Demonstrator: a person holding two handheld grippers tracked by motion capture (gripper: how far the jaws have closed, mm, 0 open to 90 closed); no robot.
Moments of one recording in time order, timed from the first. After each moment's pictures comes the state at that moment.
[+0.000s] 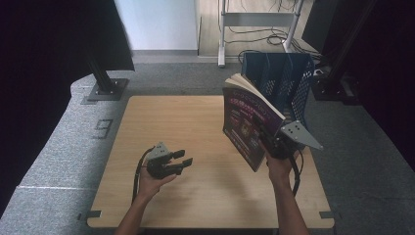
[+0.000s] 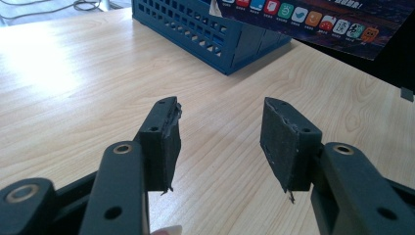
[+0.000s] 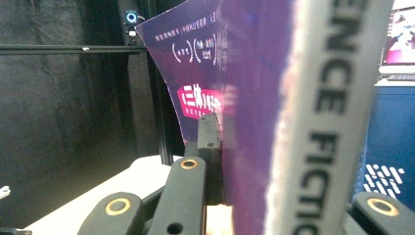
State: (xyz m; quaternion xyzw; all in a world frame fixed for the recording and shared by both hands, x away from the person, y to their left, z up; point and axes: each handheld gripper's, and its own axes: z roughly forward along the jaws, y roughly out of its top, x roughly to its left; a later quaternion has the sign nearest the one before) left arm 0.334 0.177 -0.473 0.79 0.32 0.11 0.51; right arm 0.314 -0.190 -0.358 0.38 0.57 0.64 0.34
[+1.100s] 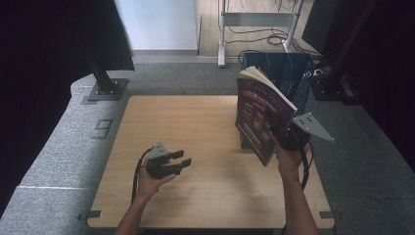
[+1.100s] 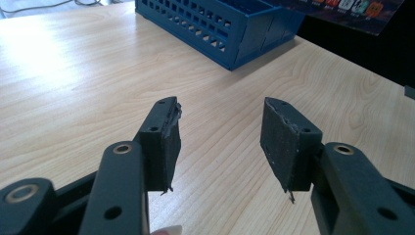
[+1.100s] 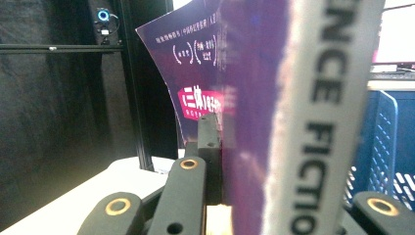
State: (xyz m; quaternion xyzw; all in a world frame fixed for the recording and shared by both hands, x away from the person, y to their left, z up) left arm 0.336 0.179 -0.478 0.79 0.33 0.11 0.51; right arm 0.329 -0.216 -0.348 0.41 0.56 0.62 0.36
